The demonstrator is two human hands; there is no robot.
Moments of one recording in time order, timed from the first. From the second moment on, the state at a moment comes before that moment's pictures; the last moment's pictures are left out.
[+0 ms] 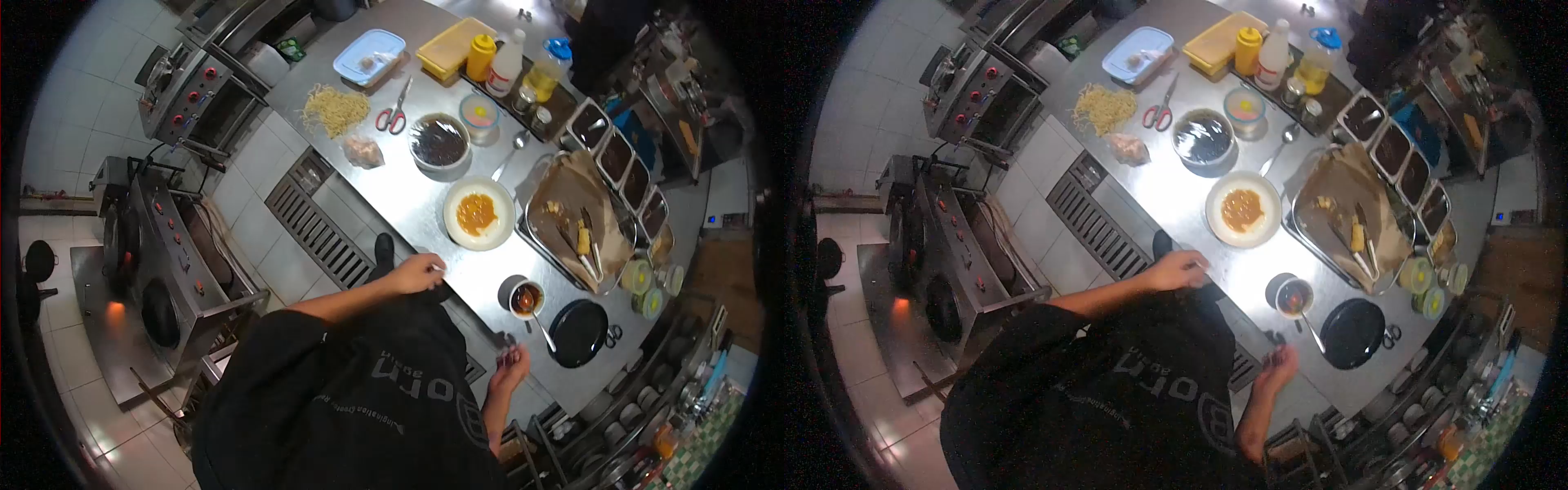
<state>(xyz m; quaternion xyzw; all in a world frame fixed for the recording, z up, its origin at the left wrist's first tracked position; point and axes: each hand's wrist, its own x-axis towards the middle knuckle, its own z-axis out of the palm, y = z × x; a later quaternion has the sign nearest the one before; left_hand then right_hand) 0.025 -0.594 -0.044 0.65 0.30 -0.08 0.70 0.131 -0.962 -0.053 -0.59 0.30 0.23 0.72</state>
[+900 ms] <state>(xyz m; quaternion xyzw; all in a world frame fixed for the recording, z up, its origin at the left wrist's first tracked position) -0.375 -0.054 -0.132 0.48 0.52 0.13 0.69 0.046 -0.319 -0.001 -0.89 -0.42 0.01 0.18</state>
